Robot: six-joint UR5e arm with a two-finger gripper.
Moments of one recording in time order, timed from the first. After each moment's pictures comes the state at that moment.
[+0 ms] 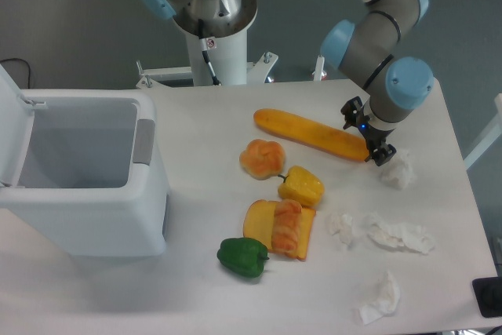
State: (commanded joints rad) arm 2.84 -2.02 -1.77 -1.07 1.64 1.86
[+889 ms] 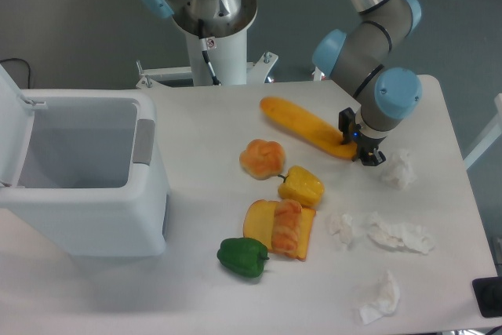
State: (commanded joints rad) arm 2.84 -2.02 -1.78 -1.02 1.65 1.85
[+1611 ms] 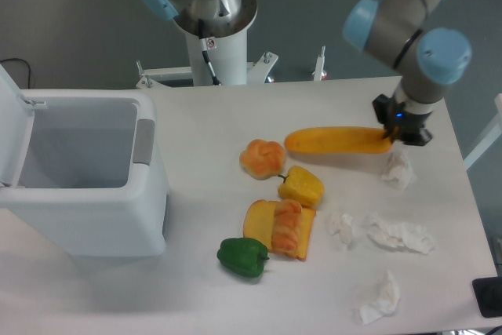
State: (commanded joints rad) arm 2.87 -2.01 -1.39 -1.36 1.64 1.64
